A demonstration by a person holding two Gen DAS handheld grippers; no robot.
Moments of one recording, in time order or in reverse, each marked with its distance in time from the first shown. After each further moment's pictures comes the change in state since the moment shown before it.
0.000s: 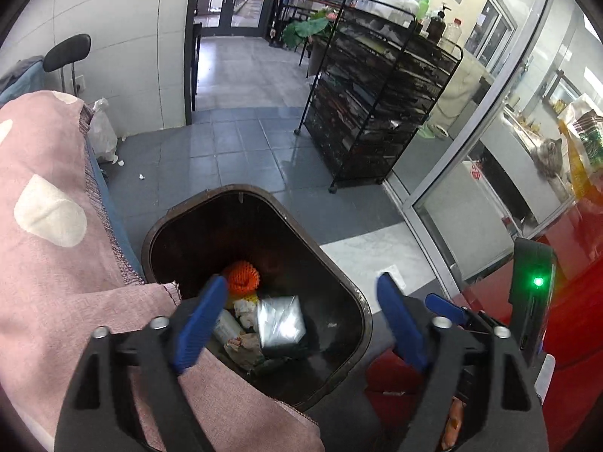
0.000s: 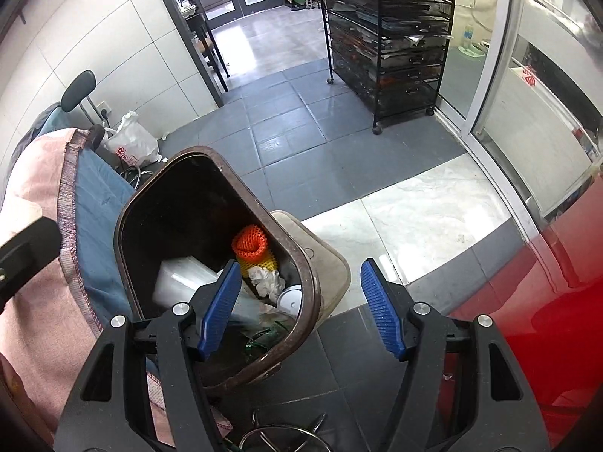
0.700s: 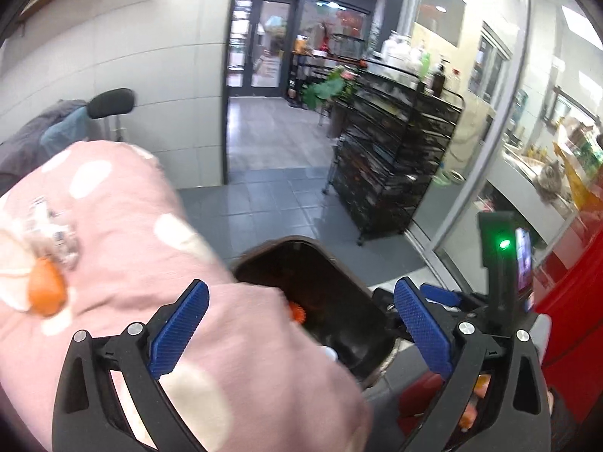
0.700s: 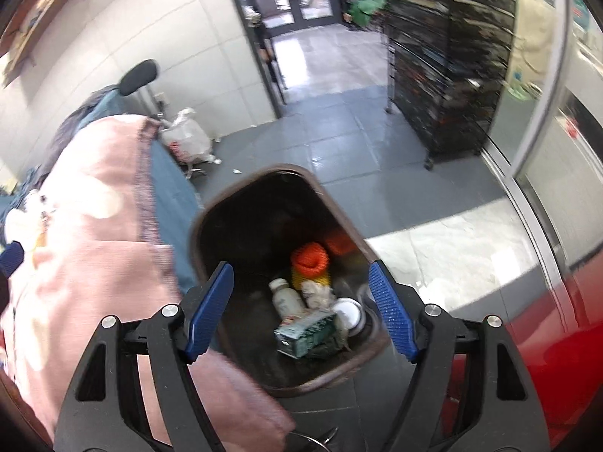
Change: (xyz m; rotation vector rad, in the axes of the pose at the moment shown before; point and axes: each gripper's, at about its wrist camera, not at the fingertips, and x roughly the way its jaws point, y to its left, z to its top) left arm -0.106 0.031 -0.026 0.010 -0.248 0.125; right arm -0.043 0.079 0.003 -0.174 -0.078 0.159
